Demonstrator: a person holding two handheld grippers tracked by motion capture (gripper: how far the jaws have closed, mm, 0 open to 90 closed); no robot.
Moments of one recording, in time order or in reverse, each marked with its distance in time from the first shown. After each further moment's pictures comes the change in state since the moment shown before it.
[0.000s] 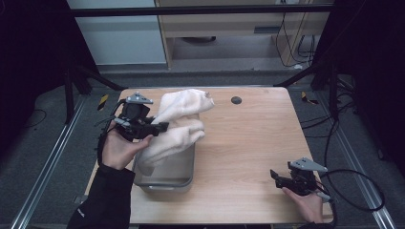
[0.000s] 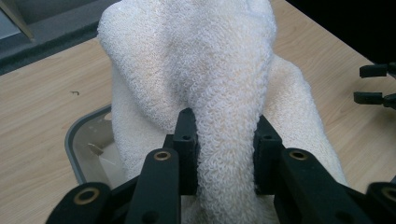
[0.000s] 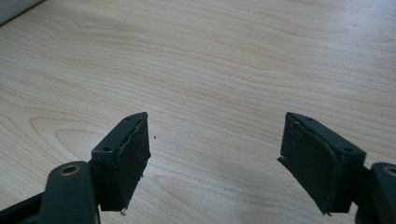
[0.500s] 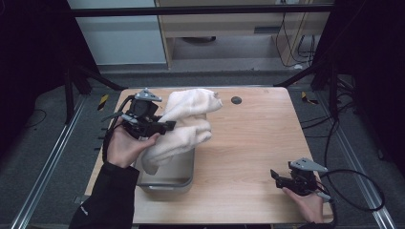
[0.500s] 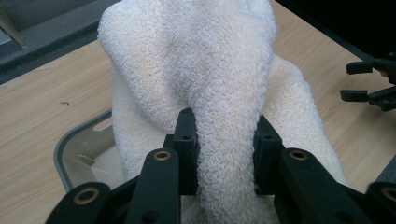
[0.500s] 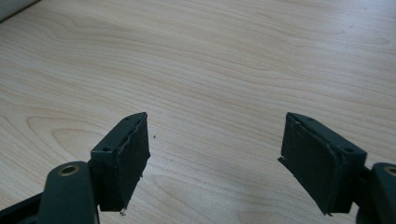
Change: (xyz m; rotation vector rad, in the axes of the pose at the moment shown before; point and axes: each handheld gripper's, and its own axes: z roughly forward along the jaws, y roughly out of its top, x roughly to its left) left arm -0.017 0.016 0.001 0.013 -0.022 0.048; right arm 0.000 0.000 -0.001 0.001 -0.006 0.001
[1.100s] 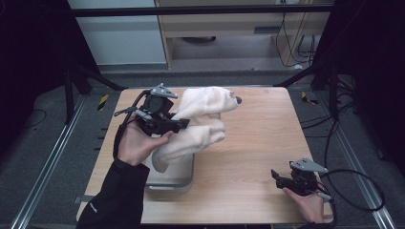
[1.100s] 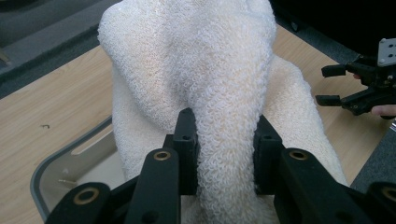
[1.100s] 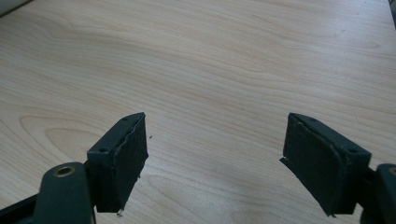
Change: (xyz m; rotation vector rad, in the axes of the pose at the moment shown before) left arm -0.028 0.025 0.002 -0.001 -0.039 0.059; right arm -0.001 -0.001 -0.001 -0.008 -0.024 -0.022
